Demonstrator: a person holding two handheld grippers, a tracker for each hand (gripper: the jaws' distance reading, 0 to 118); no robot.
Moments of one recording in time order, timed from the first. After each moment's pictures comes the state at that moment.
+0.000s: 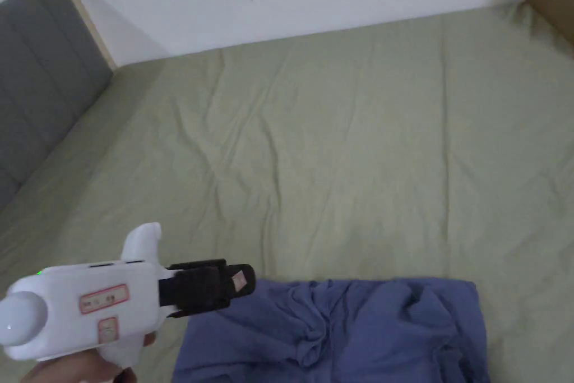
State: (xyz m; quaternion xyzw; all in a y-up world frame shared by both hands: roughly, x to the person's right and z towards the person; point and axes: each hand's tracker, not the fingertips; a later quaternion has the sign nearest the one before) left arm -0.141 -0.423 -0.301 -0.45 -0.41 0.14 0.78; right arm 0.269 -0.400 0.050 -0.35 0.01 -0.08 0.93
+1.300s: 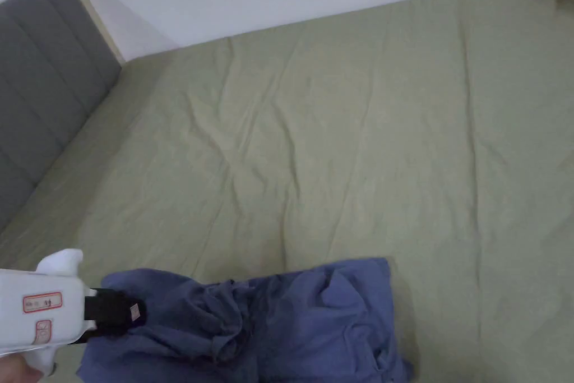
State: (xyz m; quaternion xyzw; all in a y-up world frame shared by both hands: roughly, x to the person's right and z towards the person) left arm -0.233 -0.414 -0.331 -0.55 -0.19 0.02 0.82; right arm 0.226 -0.409 0.019 -0.35 0.07 -0.07 0.93
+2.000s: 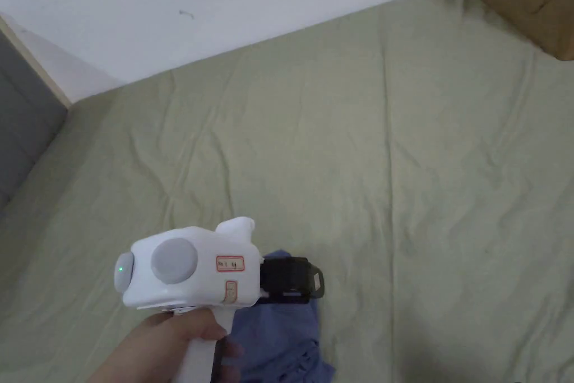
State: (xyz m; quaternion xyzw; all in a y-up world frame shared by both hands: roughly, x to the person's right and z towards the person) left arm 0.059 -0.439 -0.284 -0.55 -0.36 -0.05 0.76; right arm 0.294 -0.401 0.082 -0.33 0.00 -0.10 0.94
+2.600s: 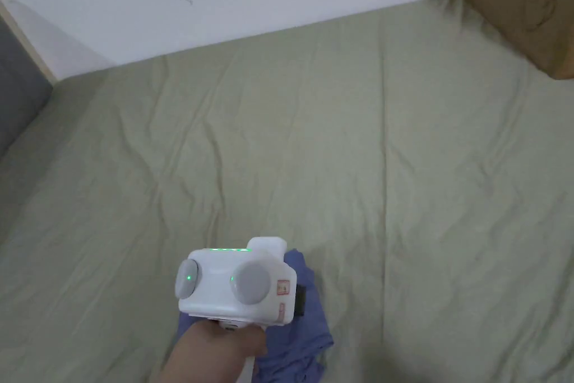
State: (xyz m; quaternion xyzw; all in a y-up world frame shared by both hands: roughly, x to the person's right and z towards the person) left arm 0.078 -0.497 -0.275 -0.54 -0.31 -0.13 0.77; right arm 0.262 -0.401 0.057 -0.35 0.03 -0.07 0.93
